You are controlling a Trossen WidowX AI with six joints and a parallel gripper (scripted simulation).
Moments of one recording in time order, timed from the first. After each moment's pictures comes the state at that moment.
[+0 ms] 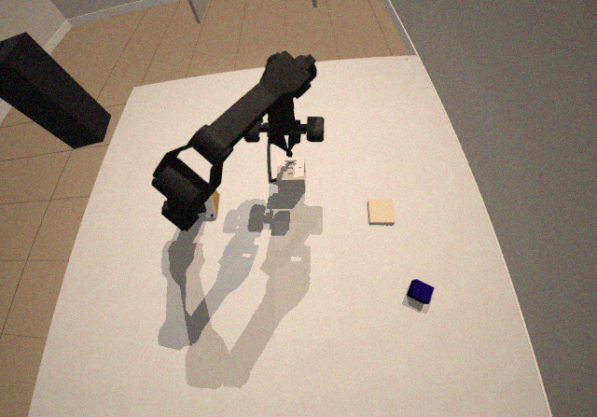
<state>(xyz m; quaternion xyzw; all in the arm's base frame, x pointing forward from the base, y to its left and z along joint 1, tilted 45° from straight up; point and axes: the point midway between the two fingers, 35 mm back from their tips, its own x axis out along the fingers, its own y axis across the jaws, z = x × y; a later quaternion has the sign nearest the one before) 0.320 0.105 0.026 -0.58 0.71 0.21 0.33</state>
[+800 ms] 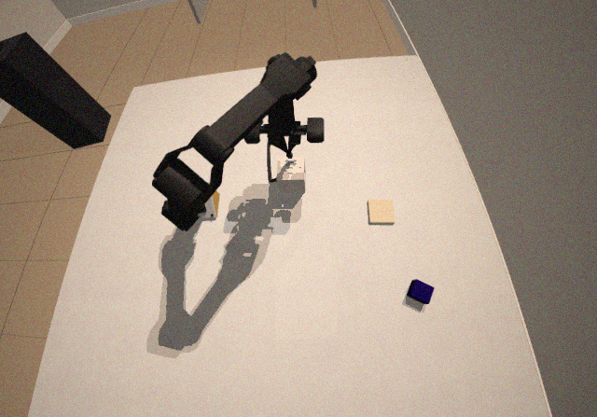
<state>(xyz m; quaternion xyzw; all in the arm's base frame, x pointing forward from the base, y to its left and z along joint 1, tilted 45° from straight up) 0.320 0.102 0.025 -0.58 0.71 0.21 0.33</state>
